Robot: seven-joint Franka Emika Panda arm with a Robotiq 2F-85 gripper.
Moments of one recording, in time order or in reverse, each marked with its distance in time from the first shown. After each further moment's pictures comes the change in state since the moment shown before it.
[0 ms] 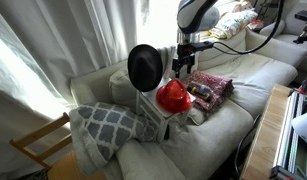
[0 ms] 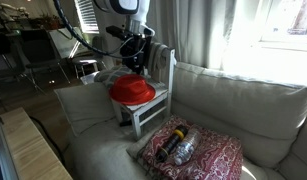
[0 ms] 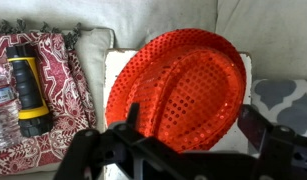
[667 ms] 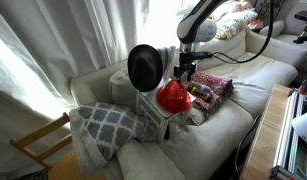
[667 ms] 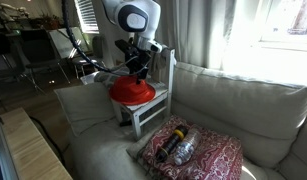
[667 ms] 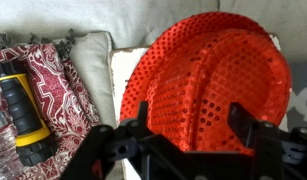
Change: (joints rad) arm -0.061 0.139 0.005 0.043 0.092 0.070 -0.015
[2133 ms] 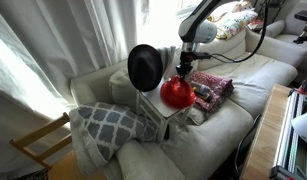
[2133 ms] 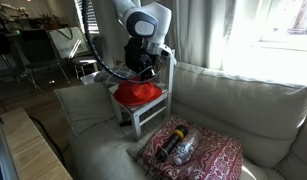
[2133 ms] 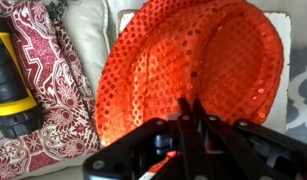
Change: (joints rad) arm -0.127 0.064 0.066 0.053 0.054 0.054 -0.222
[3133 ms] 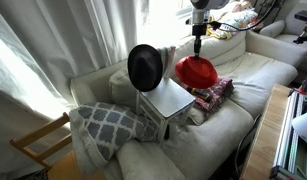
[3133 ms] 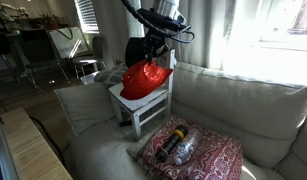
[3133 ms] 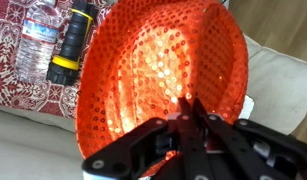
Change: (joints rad) arm -0.072 -0.214 -0.059 0.047 -0.208 -0.383 -0.435
